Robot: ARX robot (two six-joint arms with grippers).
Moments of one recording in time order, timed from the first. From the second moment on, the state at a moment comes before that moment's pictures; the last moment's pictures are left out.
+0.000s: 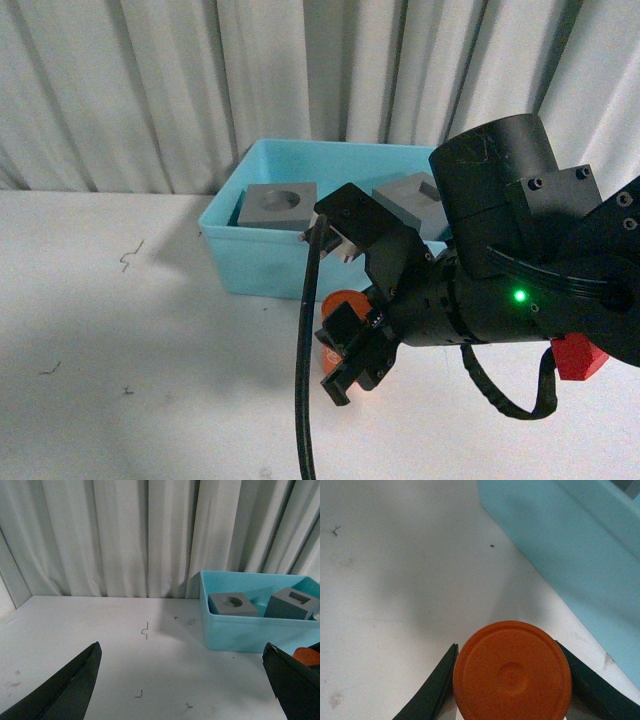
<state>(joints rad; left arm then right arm) 0.00 0.01 0.01 0.00 0.00 -0.01 0.43 2.12 1.06 0.33 -0.34 -0.35</state>
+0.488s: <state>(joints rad) 0.00 0.01 0.01 0.00 0.00 -0.01 0.32 2.09 1.36 0.48 -0.12 -0.04</state>
